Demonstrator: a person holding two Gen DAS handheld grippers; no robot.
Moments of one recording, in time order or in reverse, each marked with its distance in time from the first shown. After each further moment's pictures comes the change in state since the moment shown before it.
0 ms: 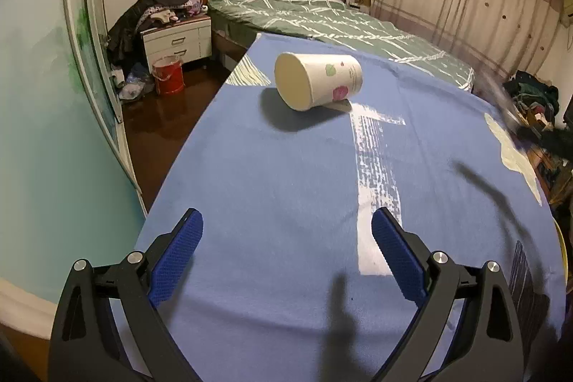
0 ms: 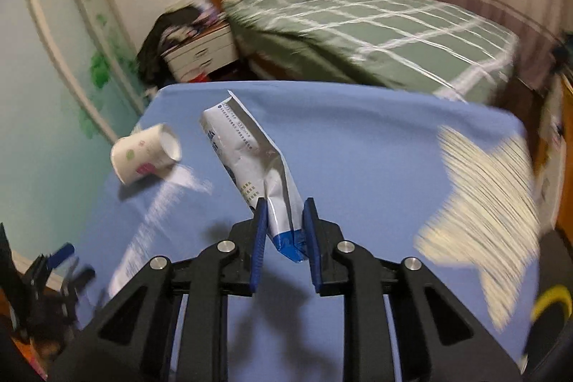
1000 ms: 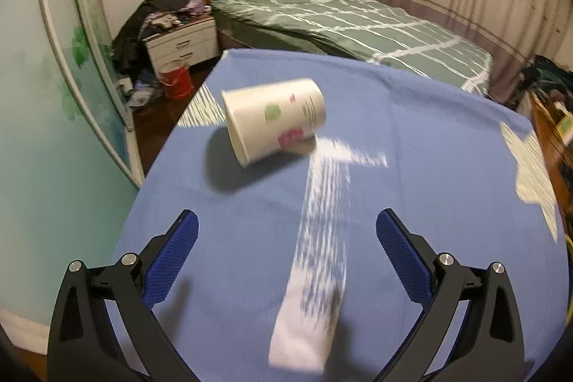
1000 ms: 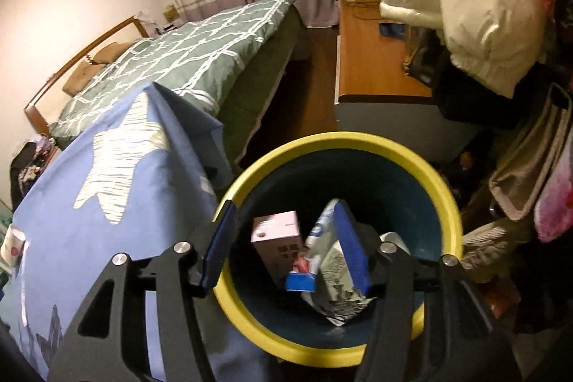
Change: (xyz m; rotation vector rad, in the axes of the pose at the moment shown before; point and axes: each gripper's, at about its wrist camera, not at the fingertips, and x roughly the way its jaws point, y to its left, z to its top) left arm 0.040 -0.073 0.065 0.035 0.045 0.117; right arm -0.141 -0.252 -0.168 0.542 -0.161 -0.430
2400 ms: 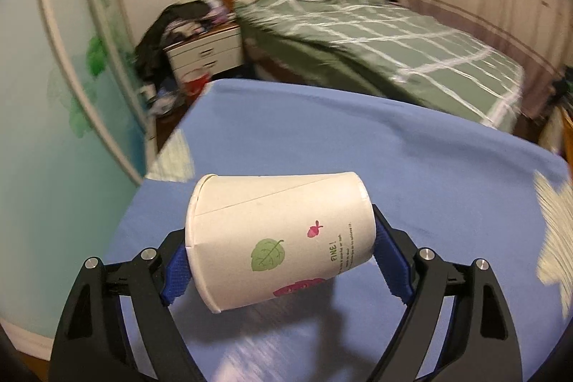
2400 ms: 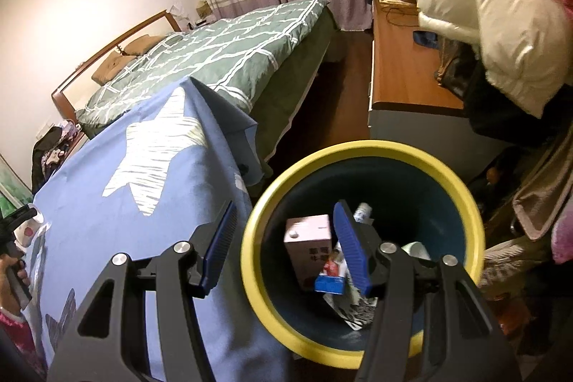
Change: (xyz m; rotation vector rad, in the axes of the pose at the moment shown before) left arm 0.041 -0.059 0.056 -0.011 -0.026 0.096; right arm -0.022 0.017 0.006 -0.062 -0.027 0.071
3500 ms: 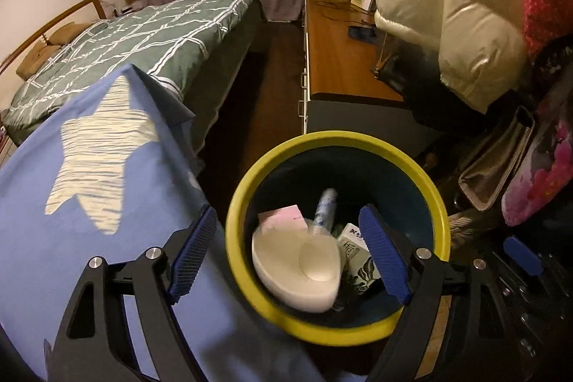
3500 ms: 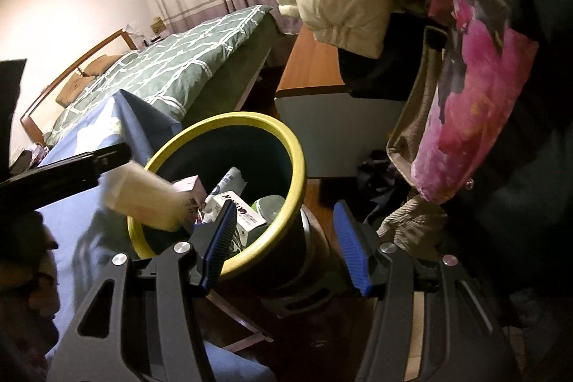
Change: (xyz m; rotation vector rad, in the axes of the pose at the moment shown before) left arm -0.198 -0.415 -0.200 0.689 0.045 -0.677; right arm -0.065 -0.131 -0.050 0.105 -0.020 -0.129
